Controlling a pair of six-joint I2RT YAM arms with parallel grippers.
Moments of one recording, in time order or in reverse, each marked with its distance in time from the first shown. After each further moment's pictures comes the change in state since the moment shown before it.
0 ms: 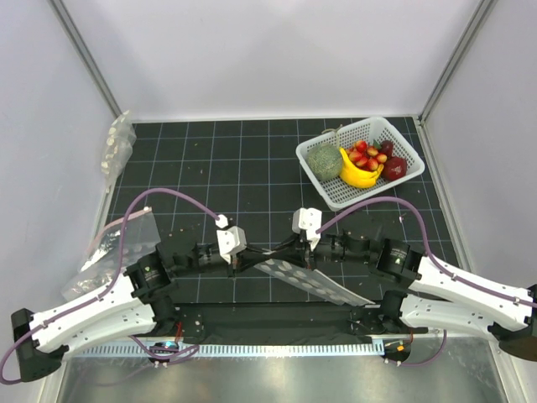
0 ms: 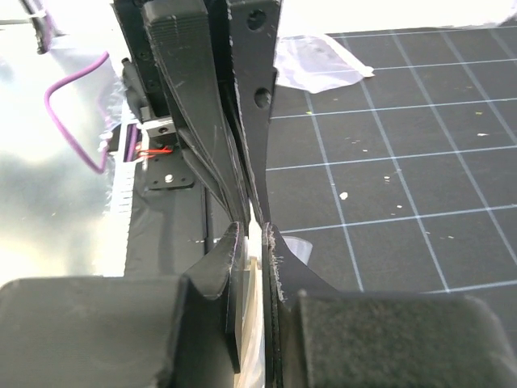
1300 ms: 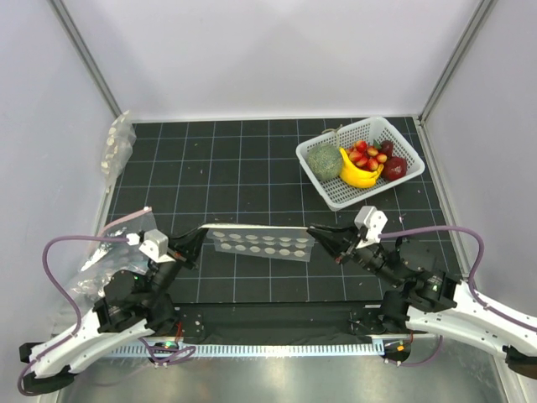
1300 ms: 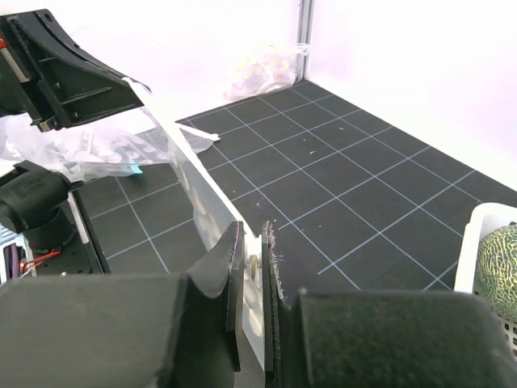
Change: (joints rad) left arm -0.050 -0.650 -0.236 -0.034 -0.840 -0.043; right arm 0.011 -0.416 -0.215 0.104 0.488 0.063
